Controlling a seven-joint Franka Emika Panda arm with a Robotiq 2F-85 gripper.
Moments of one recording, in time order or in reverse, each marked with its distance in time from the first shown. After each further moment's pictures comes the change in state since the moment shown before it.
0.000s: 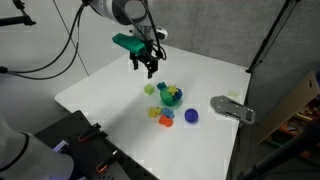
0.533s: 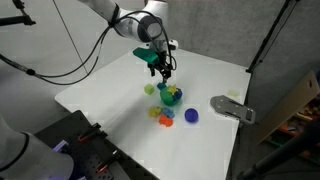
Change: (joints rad) arm 0.001 0.301 0.004 0.176 -0.109 0.177 0.197
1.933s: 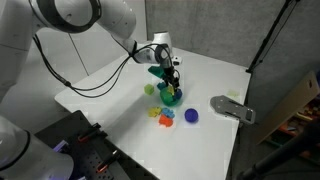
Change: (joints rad) arm 0.165 0.511 -0.141 0.392 -0.155 0.164 0.356
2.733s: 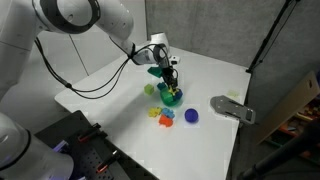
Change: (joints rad) arm 0.085 0.045 -0.074 0.036 -0.026 -0.001 0.063
